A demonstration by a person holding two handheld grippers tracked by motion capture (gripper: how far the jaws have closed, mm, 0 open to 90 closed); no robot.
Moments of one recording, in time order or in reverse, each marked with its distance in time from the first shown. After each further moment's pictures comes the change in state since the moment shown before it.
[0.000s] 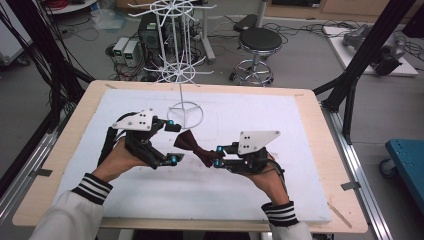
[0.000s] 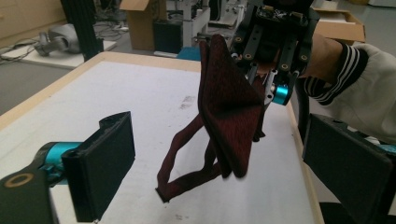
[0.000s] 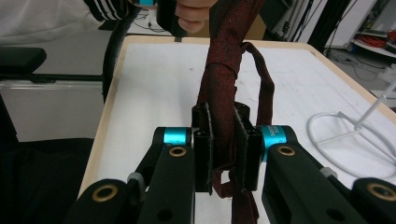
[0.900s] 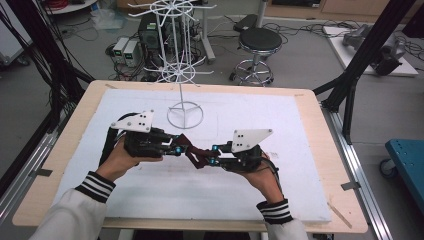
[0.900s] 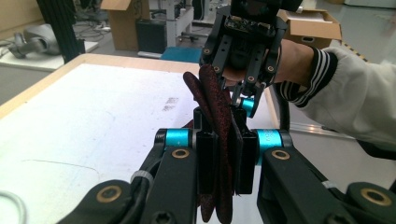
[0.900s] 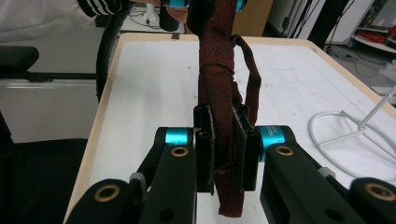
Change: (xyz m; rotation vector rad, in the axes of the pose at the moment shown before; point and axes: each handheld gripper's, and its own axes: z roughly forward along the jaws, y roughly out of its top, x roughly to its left) left arm -0.005 0.004 -0.004 -0.001 -0.057 0.011; right arm -0.004 0.002 0.013 0.012 -0.003 0.003
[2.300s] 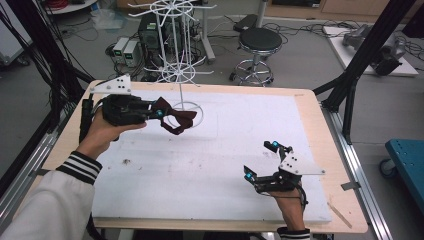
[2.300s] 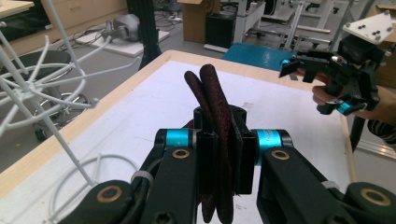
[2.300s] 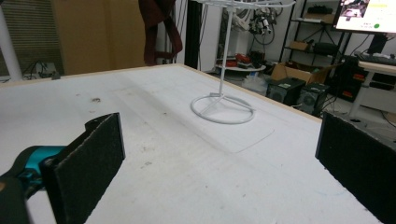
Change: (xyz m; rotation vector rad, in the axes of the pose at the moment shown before) left arm 0.038 0.047 -0.050 0.043 0.283 -0.060; right arm 0.032 -0.085 -0.072 -0.226 -0.523 0.187
